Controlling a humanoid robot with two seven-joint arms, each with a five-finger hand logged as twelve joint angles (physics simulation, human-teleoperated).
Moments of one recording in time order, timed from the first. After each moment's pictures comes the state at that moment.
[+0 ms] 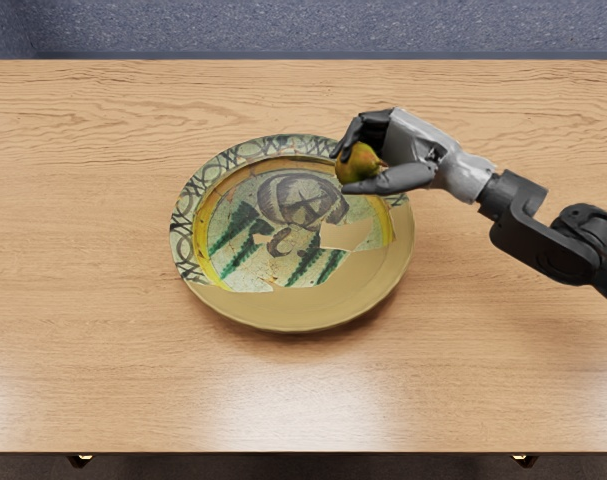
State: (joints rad) left arm -0.04 0.00 0.35 -0.19 0.18 0.14 0.19; right arm 0.89 -0.44 0.36 0.95 -0.60 0.44 0.61
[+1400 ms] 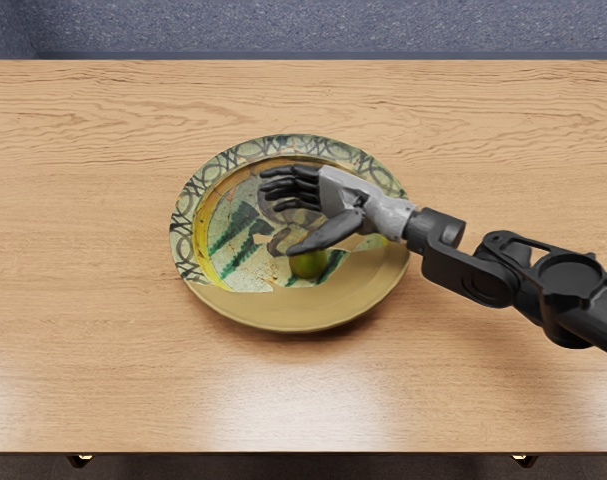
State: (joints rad) left arm -0.04 0.00 0.35 -0.19 0.18 0.14 0.19; right arm 0.87 -0.24 0.33 0.89 -0.55 0.39 0.37
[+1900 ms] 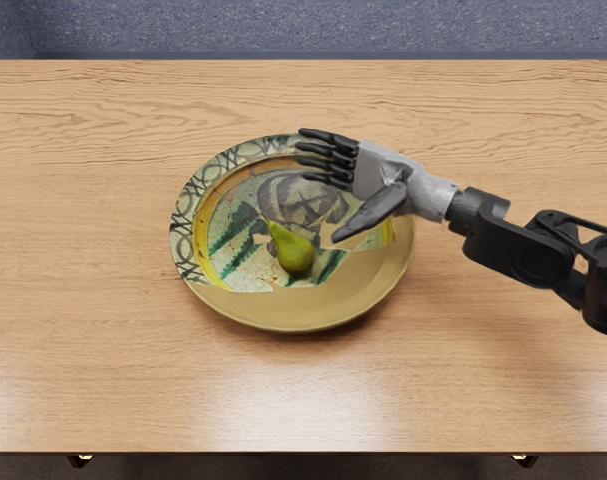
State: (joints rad) left arm -0.04 0.00 0.35 -0.19 0.18 0.14 0.19; right arm 0.90 -0.38 0.33 0.91 -0.29 0.59 0.32
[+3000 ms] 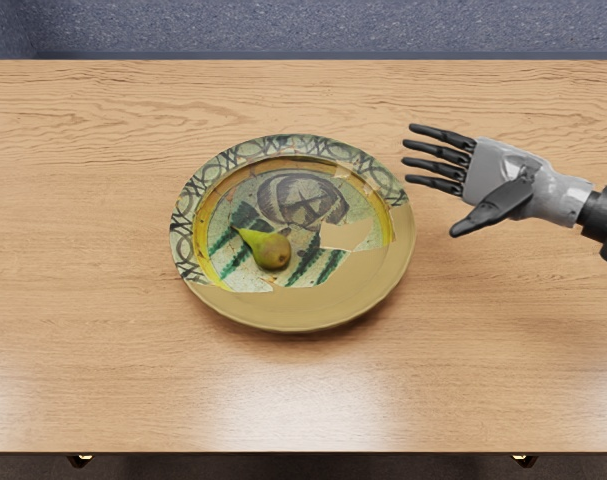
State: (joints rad) left arm -0.04 0.00 0.35 -0.19 0.18 0.14 0.19; right arm 0.88 -0.85 0.27 1.24 0.02 0.61 0.16
